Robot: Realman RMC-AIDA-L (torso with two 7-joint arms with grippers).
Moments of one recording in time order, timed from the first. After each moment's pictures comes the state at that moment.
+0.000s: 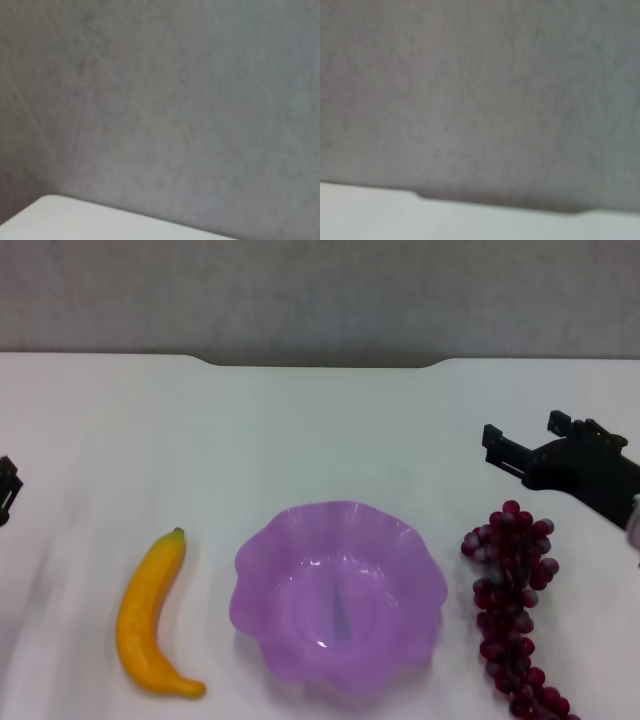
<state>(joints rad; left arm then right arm) -0.34 -2.02 -1.14 -0.25 2.42 0.95 -0.35 -0.02 2.00 1.27 1.53 -2.01 0.18 -0.75</state>
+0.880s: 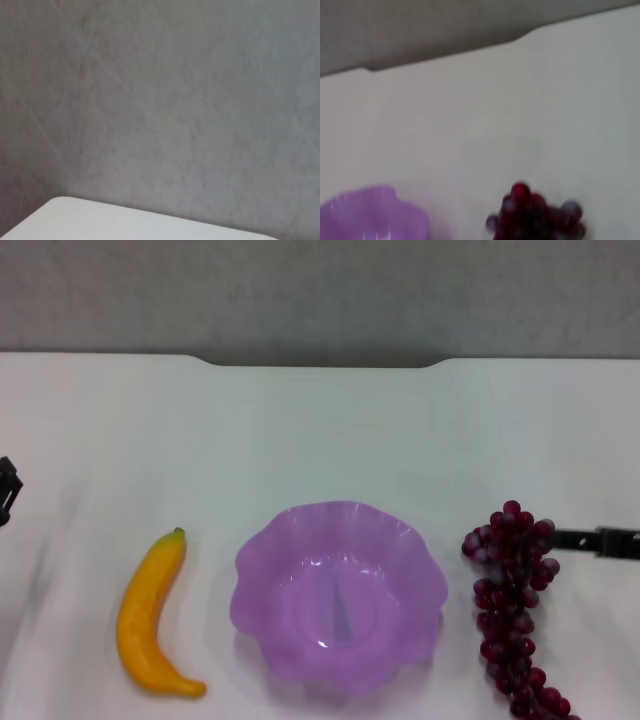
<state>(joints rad) -0.36 -2.03 -1.17 -0.24 2.42 0.93 -0.29 0.19 2.00 1.80 1.37 -2.24 1.04 -0.38</state>
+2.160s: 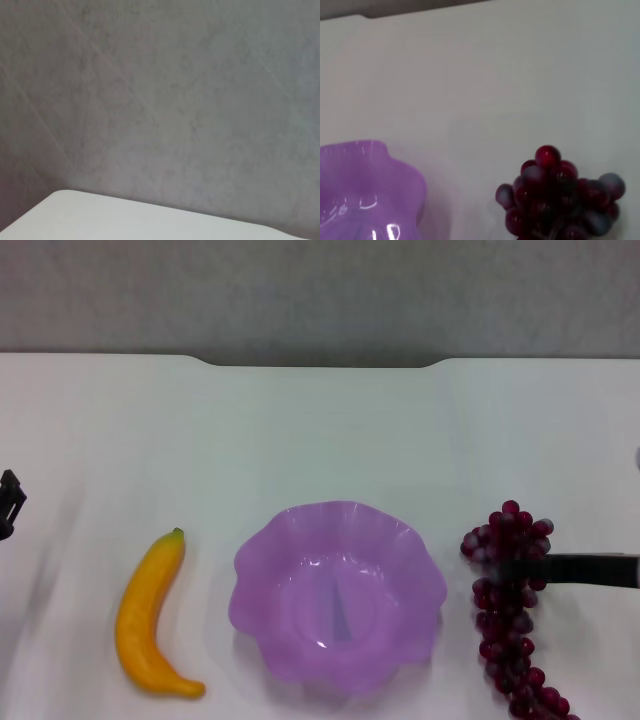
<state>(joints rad) -0.35 -2.04 -1.17 -0.24 2.42 0.92 -0.26 0.28 2.00 1.62 1.15 -2.24 0.82 -0.42</state>
